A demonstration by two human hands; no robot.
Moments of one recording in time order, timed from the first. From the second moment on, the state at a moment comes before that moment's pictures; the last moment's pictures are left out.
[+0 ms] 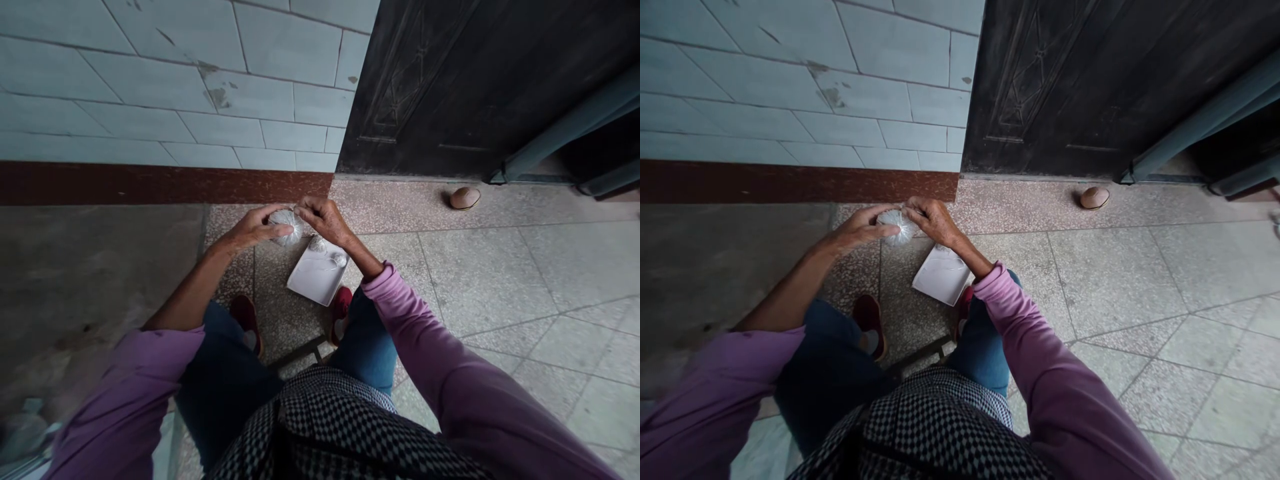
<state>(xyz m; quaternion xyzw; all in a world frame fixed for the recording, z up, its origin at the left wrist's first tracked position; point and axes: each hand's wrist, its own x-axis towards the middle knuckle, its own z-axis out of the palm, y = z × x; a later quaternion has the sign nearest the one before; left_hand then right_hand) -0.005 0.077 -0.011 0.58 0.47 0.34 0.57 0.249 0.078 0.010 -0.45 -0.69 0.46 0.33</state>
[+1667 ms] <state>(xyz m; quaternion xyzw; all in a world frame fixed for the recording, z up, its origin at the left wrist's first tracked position) -0.019 0.097 -0.011 0.30 0.42 0.56 0.65 0.277 0.153 -0.081 -0.46 -0.64 0.51 0.35</state>
